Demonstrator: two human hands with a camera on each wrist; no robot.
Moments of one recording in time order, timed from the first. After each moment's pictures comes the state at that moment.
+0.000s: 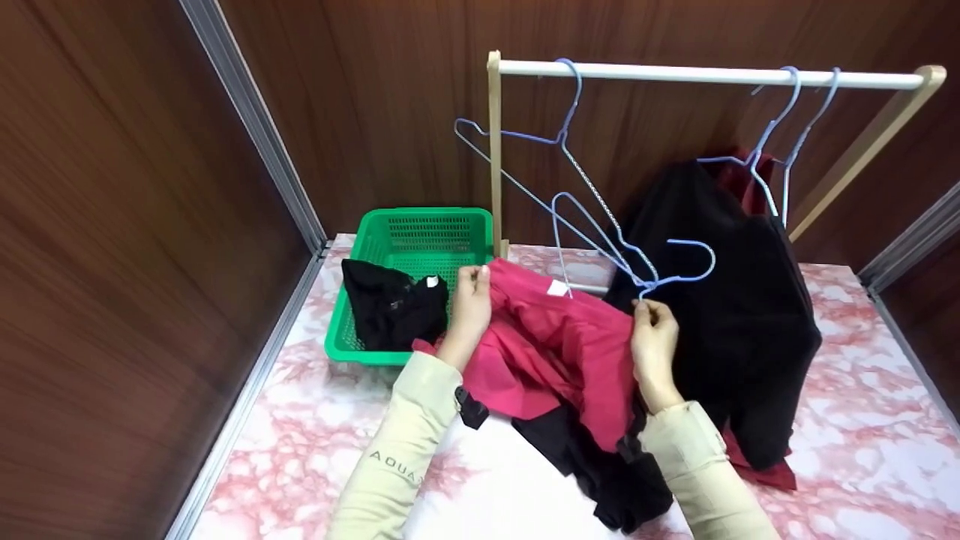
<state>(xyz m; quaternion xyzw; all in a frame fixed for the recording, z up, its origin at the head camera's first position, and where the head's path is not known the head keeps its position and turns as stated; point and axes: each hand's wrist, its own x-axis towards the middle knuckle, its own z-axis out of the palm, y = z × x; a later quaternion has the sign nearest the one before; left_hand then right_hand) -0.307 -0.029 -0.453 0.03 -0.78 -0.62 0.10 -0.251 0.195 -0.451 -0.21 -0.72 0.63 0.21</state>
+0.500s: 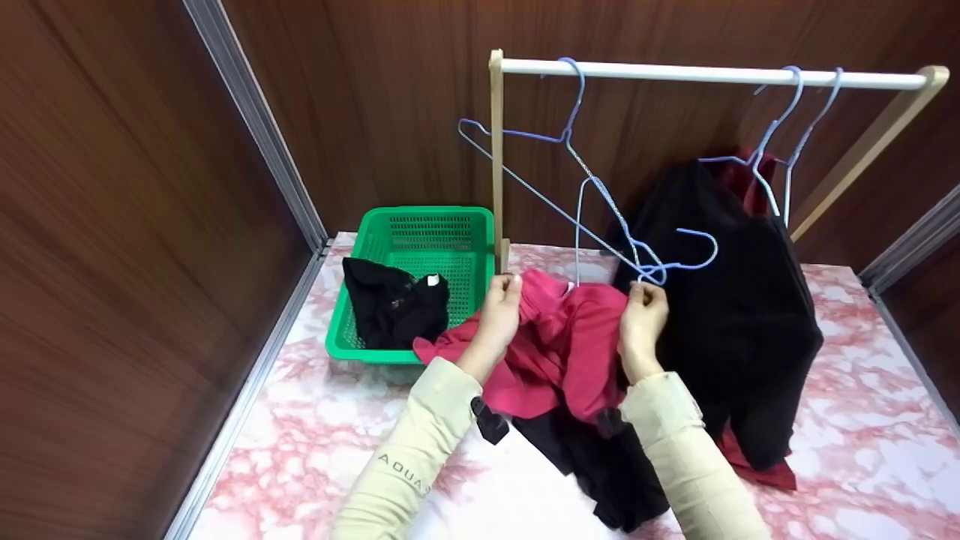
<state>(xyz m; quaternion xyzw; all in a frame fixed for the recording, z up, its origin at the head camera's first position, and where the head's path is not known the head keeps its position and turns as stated) -0.280 0.007 -0.436 0.00 -0.71 -0.70 0.05 -0.283 0.181 -0.444 -0.25 -0.65 0.68 0.24</state>
